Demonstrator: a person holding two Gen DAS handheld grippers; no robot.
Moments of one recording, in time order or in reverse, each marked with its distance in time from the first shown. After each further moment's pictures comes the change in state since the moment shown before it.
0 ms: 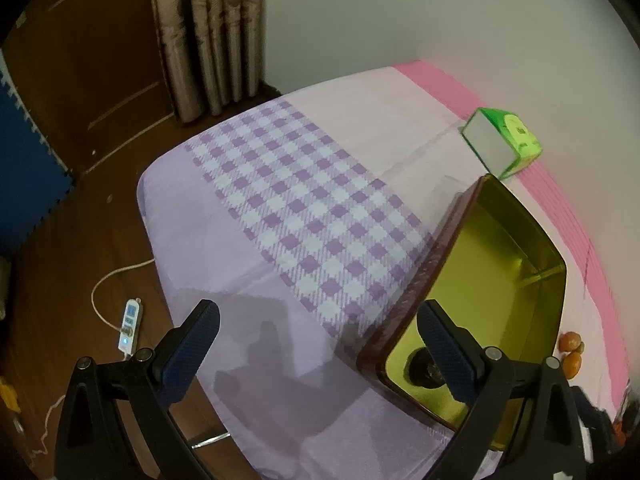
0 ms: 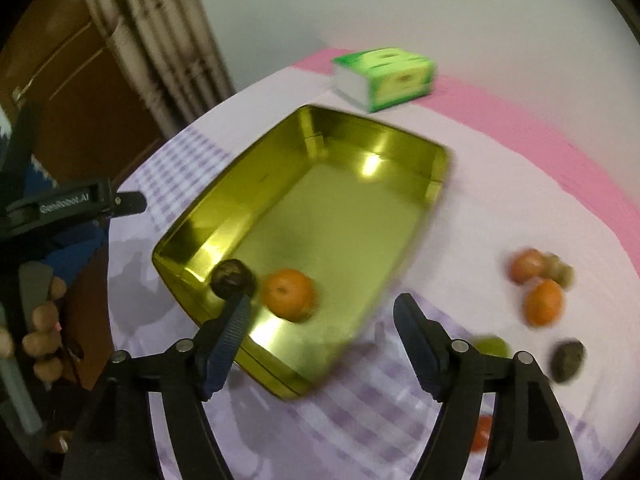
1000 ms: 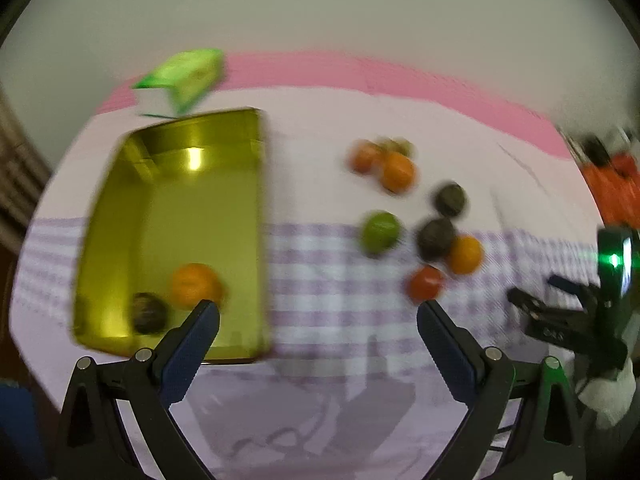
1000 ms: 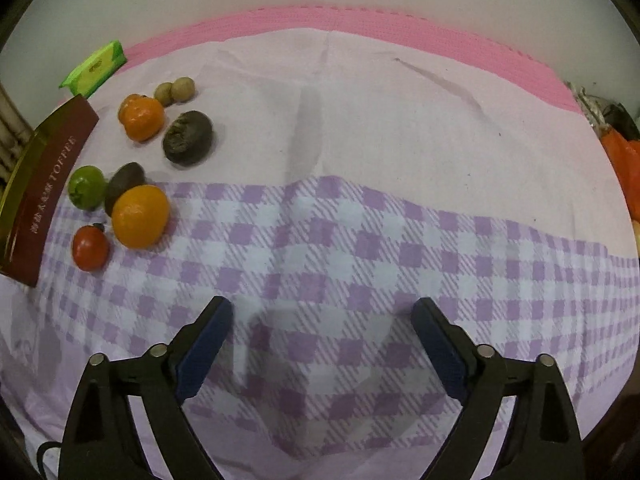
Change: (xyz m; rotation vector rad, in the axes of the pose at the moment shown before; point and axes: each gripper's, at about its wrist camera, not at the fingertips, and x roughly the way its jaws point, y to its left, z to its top) left arm -0.036 -0.208 -0.146 0.807 0.069 -0.339; right arm -0.081 -0.163 -0.265 0.488 0.103 -0.408
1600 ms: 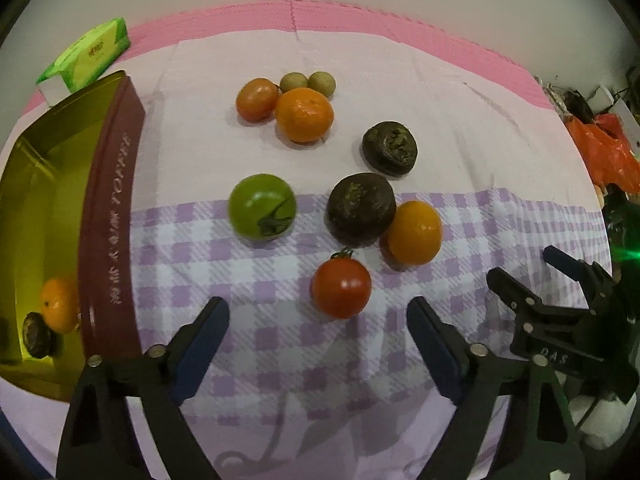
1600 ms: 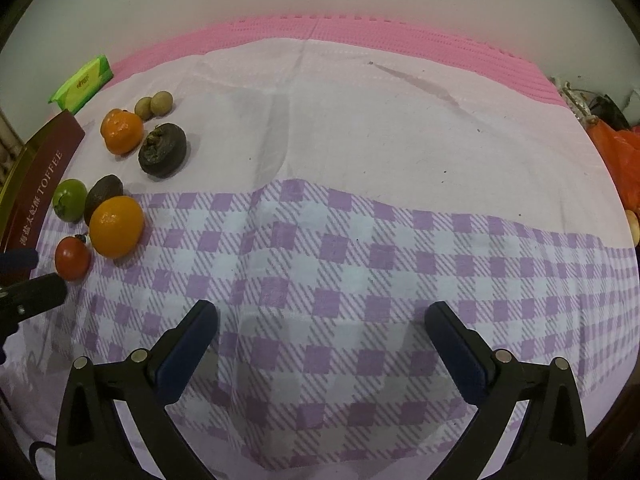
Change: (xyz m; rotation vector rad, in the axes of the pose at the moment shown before) left arm 0.072 -0.059 0.011 0.058 0.146 -0.092; right arm 0.001 -0.020 -0.008 0.029 -0.037 -0.005
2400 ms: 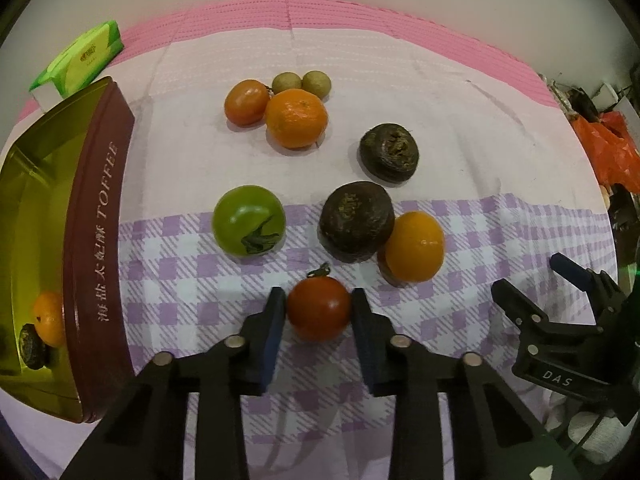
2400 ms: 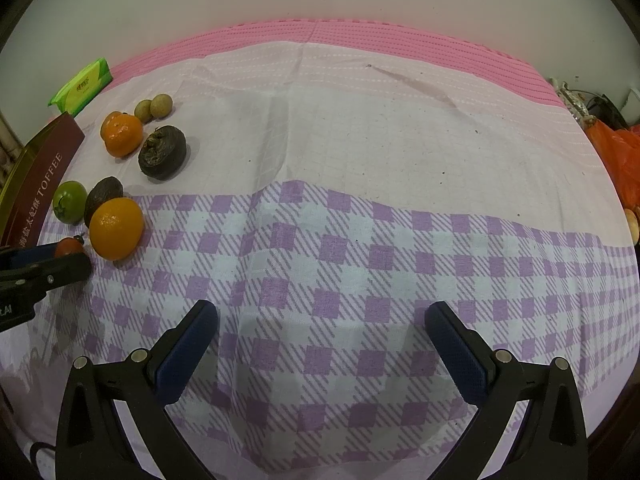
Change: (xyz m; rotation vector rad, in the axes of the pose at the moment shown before) left arm 0.012 -0.009 0.011 0.004 0.001 0.021; right arm -0.001 -0.002 -0.002 -0.007 -0.010 0.007
